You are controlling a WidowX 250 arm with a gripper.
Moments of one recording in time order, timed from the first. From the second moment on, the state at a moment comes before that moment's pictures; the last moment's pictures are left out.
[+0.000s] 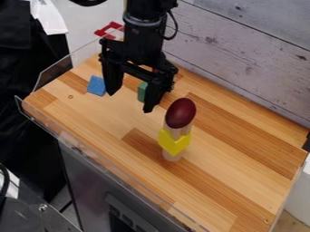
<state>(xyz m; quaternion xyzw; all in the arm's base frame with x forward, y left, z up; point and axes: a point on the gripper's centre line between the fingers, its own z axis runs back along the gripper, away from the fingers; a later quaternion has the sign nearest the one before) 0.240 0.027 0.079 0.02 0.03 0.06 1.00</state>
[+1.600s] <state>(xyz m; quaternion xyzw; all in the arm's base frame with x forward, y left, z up) 0.252 -0.025 0.155 0.02 -0.04 -0.02 1.00</state>
